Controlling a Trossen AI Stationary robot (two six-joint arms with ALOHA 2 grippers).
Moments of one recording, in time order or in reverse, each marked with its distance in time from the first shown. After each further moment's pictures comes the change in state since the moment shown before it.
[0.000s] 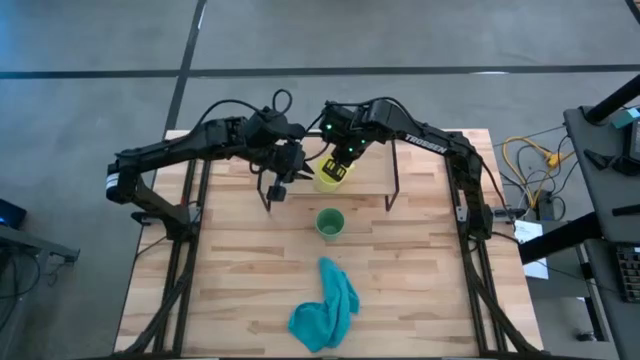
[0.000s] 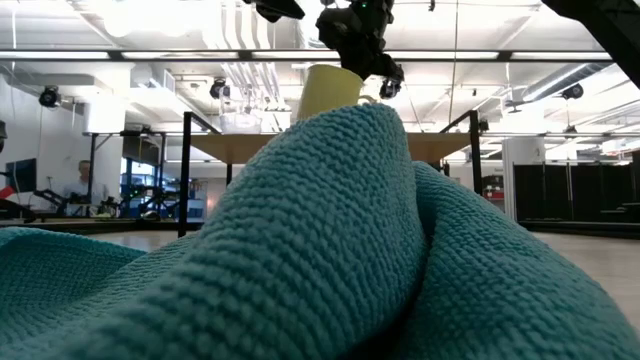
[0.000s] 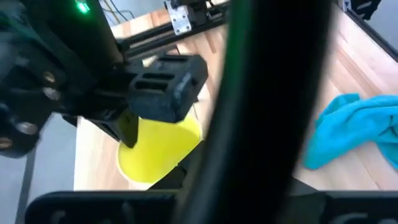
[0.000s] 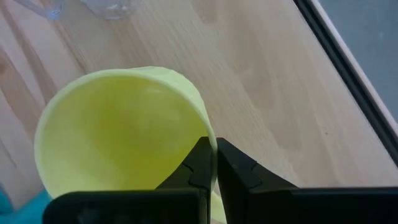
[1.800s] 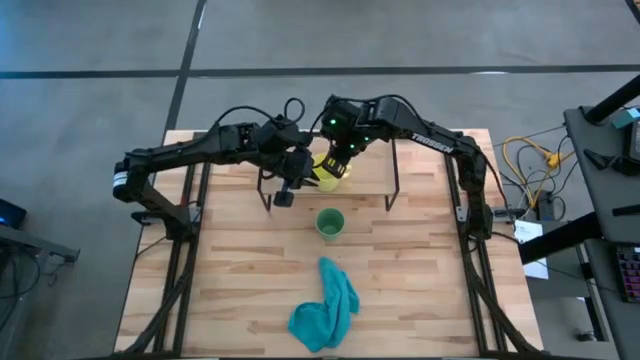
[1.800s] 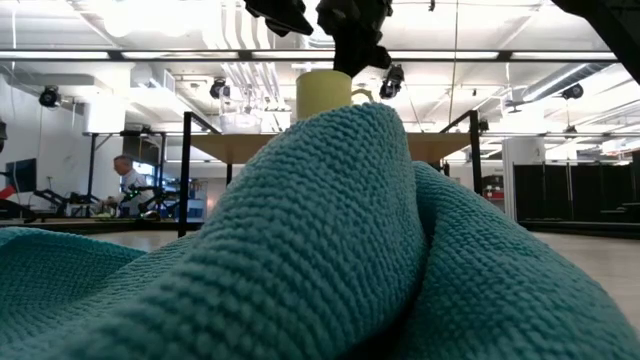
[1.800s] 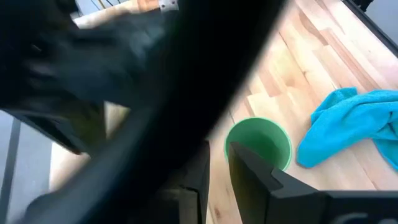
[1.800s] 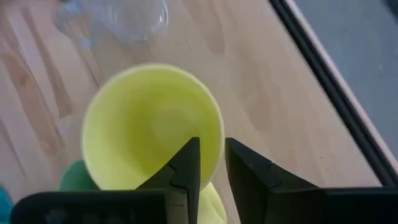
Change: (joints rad) left arm -0.021 0.053 -0.024 0.028 0.003 -0.022; right arm 0.000 -0.037 0.001 0.069 -0.007 -0.053
